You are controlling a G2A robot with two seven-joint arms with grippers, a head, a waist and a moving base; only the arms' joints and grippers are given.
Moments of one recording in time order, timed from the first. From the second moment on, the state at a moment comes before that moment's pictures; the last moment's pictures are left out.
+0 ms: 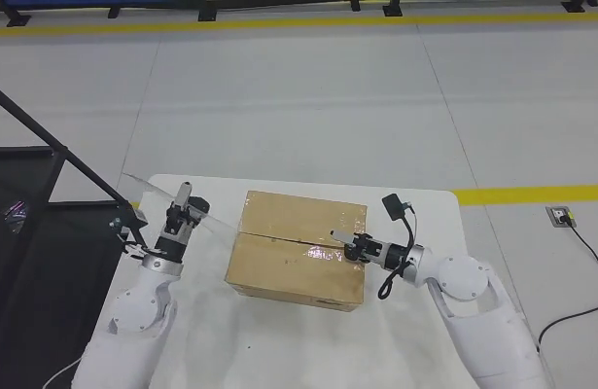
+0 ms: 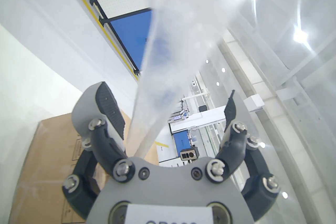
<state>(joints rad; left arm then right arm) 1.05 -1.17 -1.39 -1.44 -0.18 -0.42 -0.11 -0.89 -1.27 1.30 -1.43 -0.09 -0.03 0.90</state>
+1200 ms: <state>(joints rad) 0.95 -1.24 -1.10 -1.59 0.15 -0.13 -0.08 -1.16 -1.20 1.55 -1.61 0.10 -0.26 0.89</state>
